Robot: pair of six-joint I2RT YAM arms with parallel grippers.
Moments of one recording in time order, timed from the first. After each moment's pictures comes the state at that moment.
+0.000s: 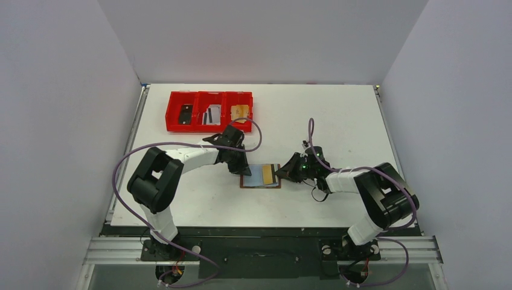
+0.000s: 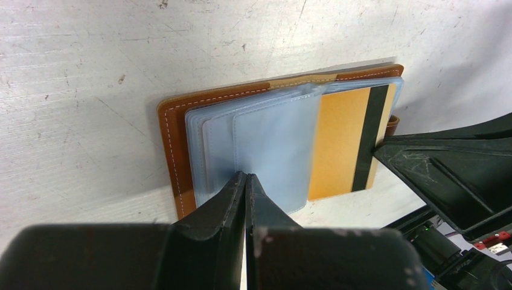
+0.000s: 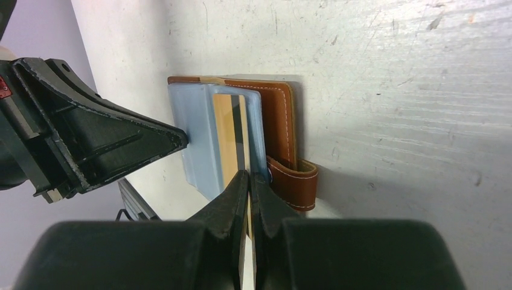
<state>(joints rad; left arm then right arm) -0.59 1.80 1.07 -0.36 0.23 -0.76 0.45 1.59 0.50 0.42 -0.38 0.97</state>
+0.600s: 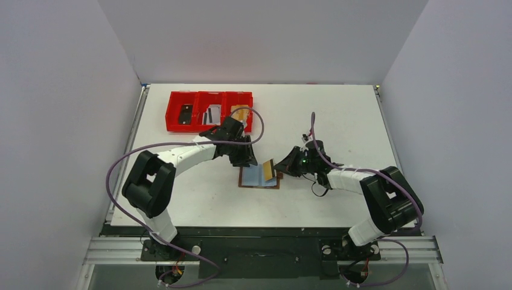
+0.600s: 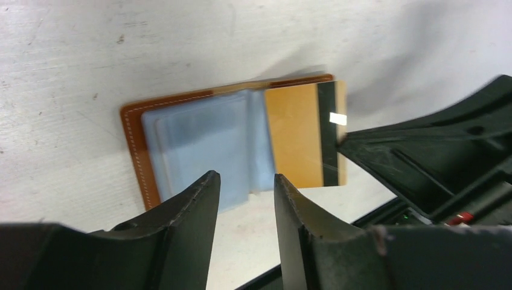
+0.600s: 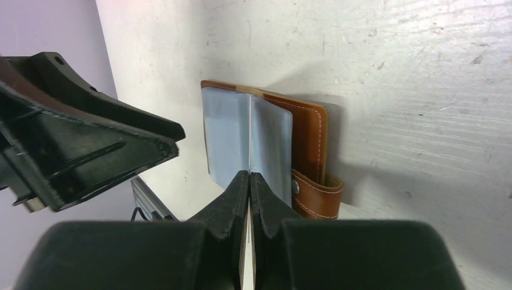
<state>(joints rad) -0.59 1.76 1.15 -0.41 0.23 -0.72 0.44 1.54 0.56 0.33 -0.39 0.96</state>
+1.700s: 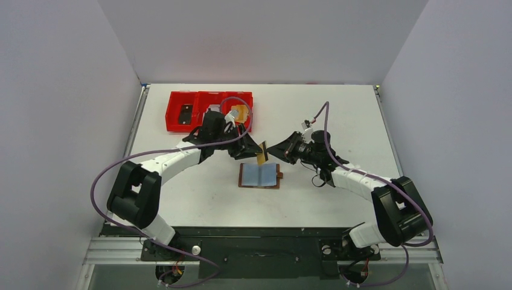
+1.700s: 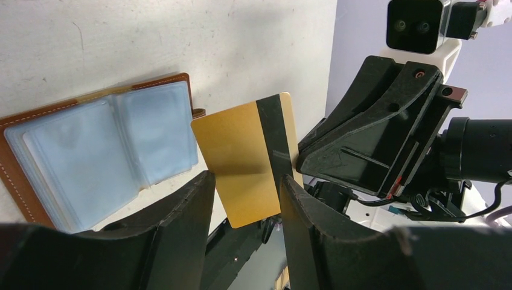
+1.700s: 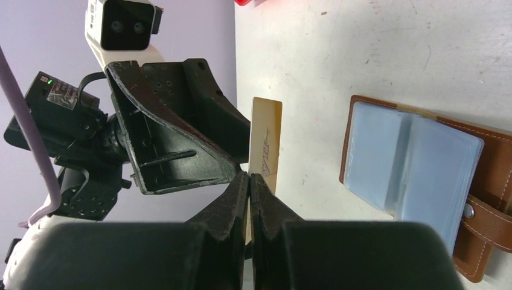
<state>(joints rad) -0.48 1.60 1.02 -0.07 0.60 -0.94 0.44 1.42 0.64 0.45 -0.51 1.21</state>
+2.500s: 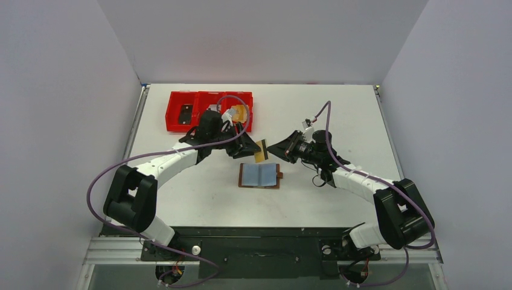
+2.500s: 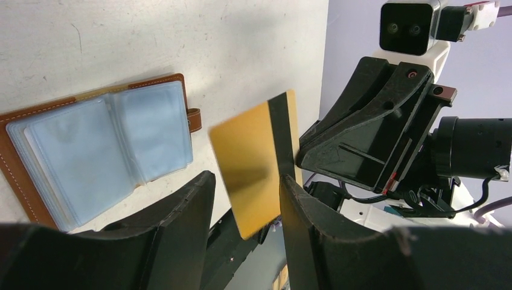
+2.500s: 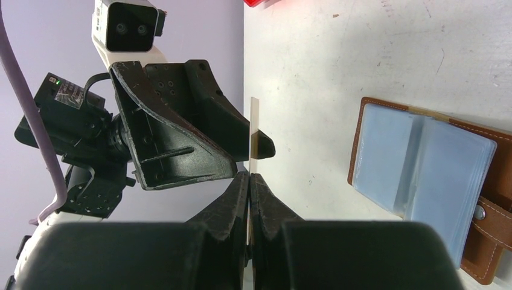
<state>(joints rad) -0.47 1.56 1.00 -0.07 0.61 -0.95 0.44 1.40 0.64 0.46 -0.52 1.22</state>
